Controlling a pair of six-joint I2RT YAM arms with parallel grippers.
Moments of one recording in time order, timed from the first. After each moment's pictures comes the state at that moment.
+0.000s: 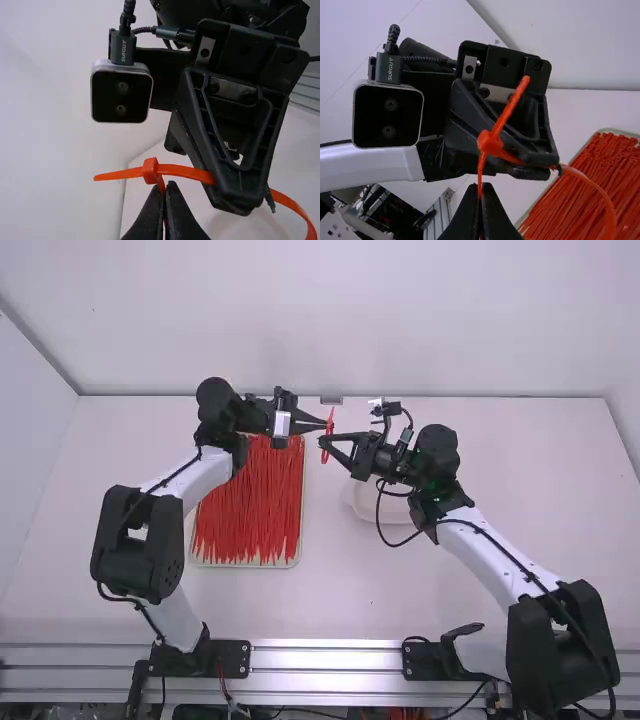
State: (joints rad) left arm -0.17 1.80 1.18 0.99 1.48 0.28; right arm 0.36 1.39 0.81 0.61 -0.88 0.78
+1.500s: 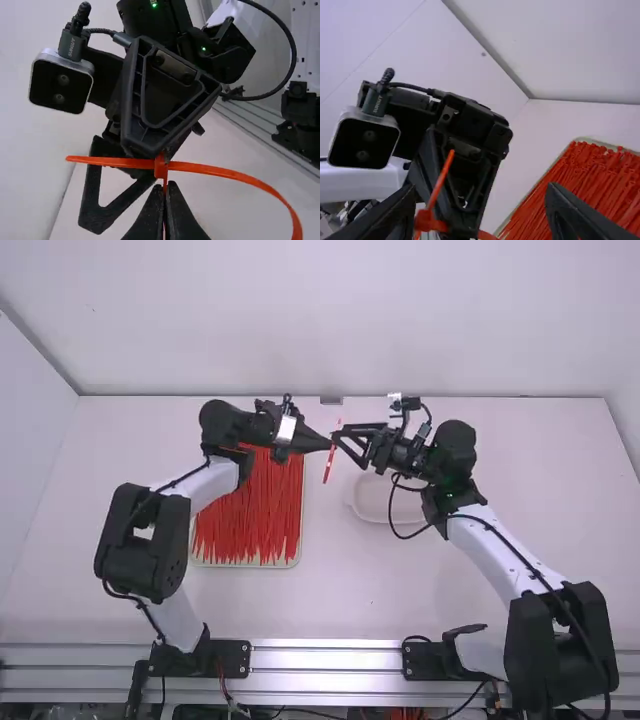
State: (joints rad) left arm -0.20 1.81 1.10 1.26 1.55 -0.16; right arm 0.26 1.39 0.81 0.63 -0.94 0.76
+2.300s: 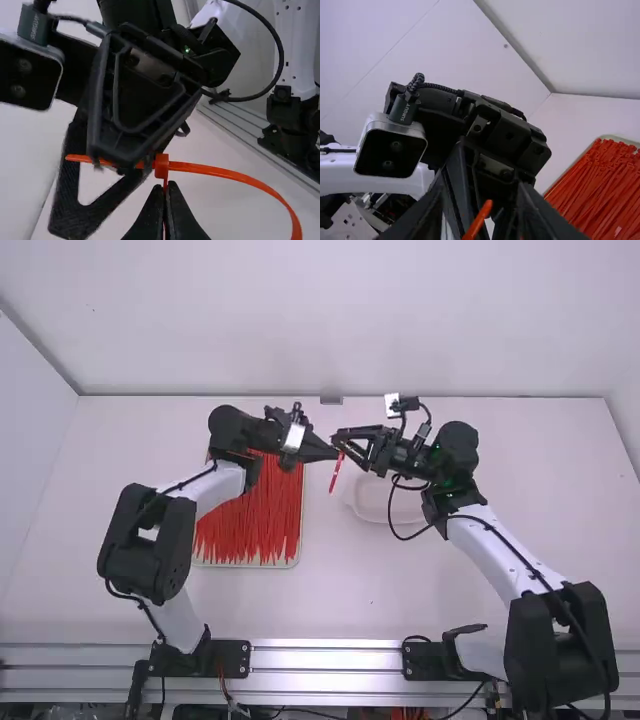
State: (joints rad) left arm -0.24 1.81 1.07 1.27 1.56 -0.17; right arm 0.26 1.39 0.81 0.68 -1.03 0.81
